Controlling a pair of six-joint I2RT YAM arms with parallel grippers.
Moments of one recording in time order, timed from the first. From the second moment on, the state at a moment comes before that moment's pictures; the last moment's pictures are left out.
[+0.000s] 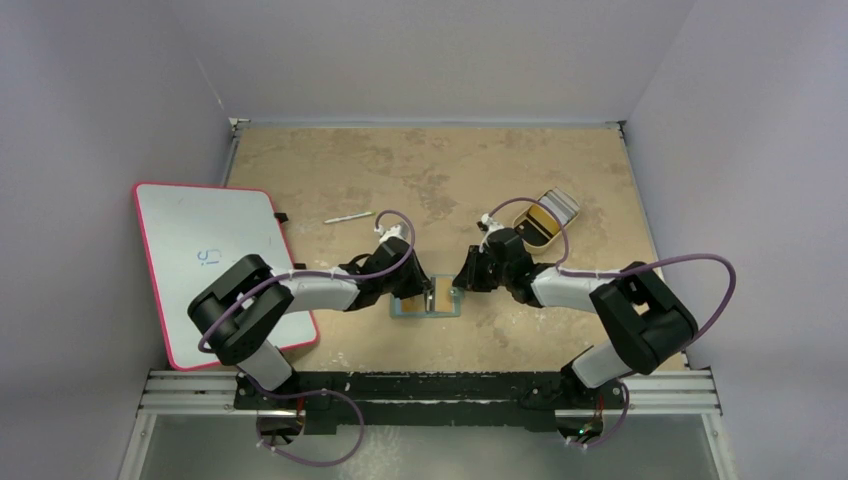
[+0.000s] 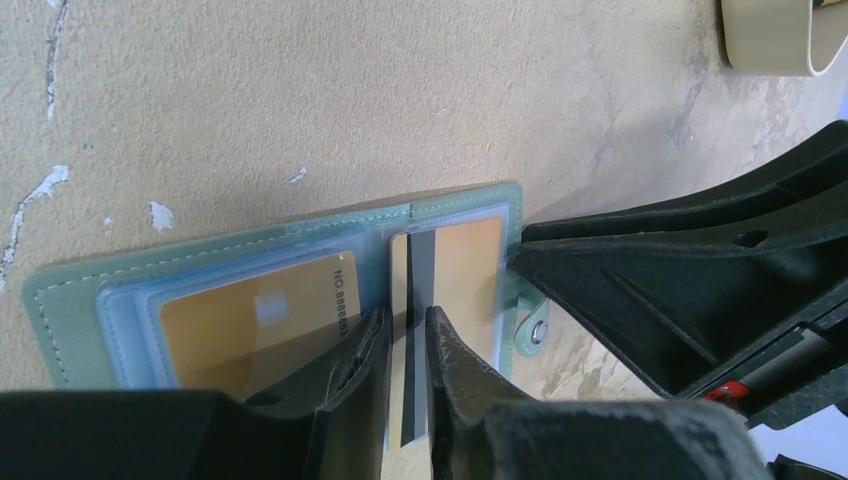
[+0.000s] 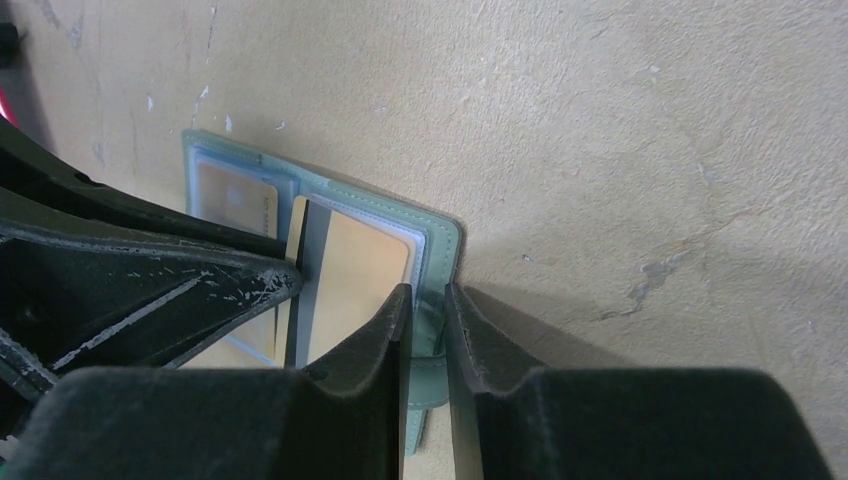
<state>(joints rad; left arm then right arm) -0.82 1.60 0.66 0.18 -0.02 -1.01 0.58 1.51 0.54 0.21 -0.20 0.64</state>
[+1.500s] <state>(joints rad) -0.81 1.53 0.81 -0.11 -0.06 -0.95 0.58 1.36 0.53 0.11 -0.15 0.69</state>
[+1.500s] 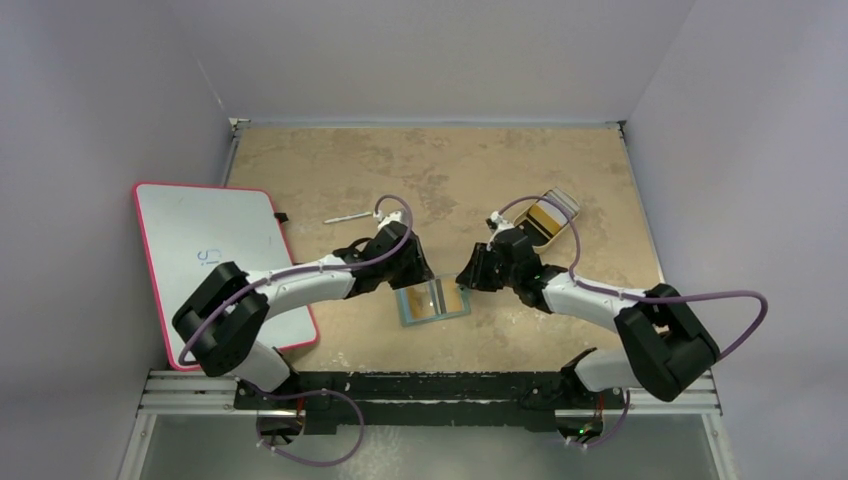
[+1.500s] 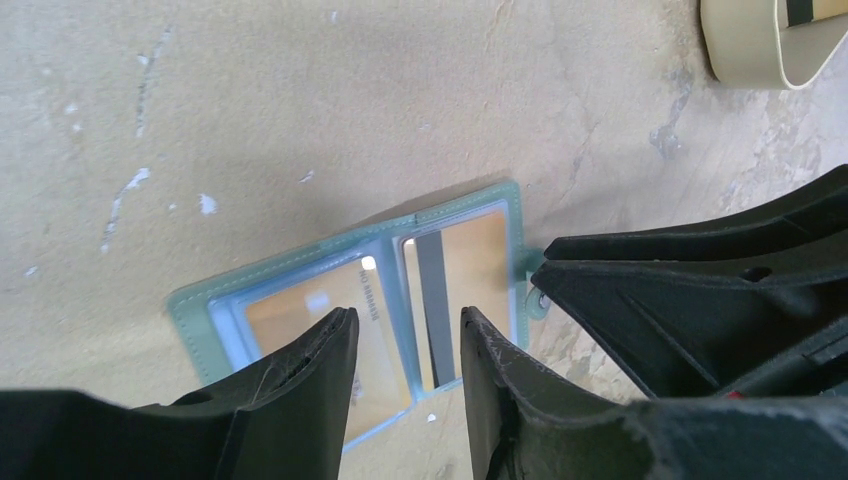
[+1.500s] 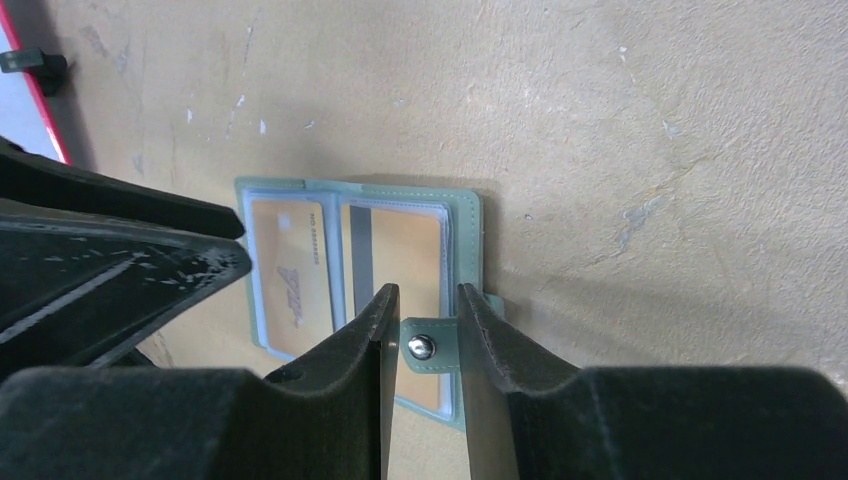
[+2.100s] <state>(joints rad) -0.81 1.44 0.71 -0.17 -0.10 -0.94 0.66 1.41 0.48 0.15 -0.17 0.72</state>
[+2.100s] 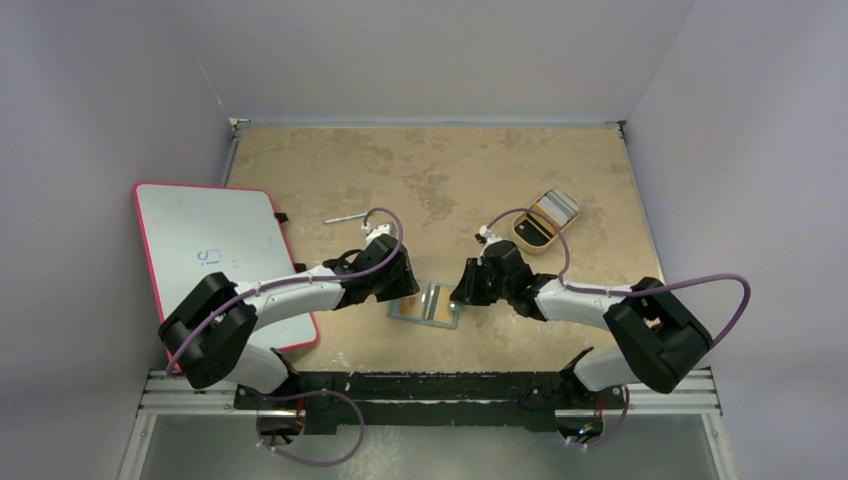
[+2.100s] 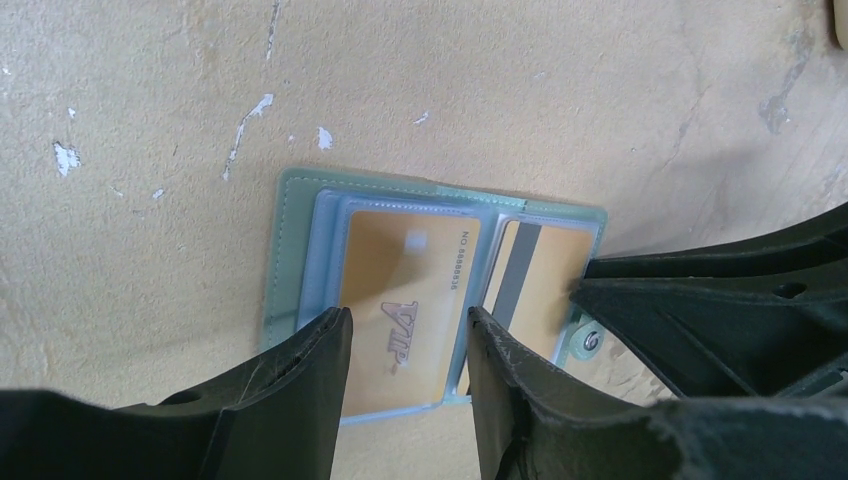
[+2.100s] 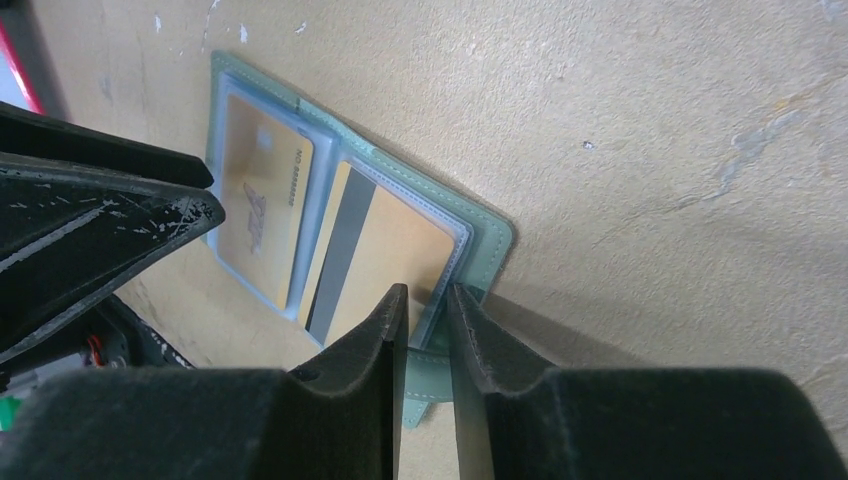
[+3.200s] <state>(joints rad) -0.81 1.48 0.70 -0.14 -0.14 -0.91 0.67 1.41 0.47 0.16 -0.17 0.73</state>
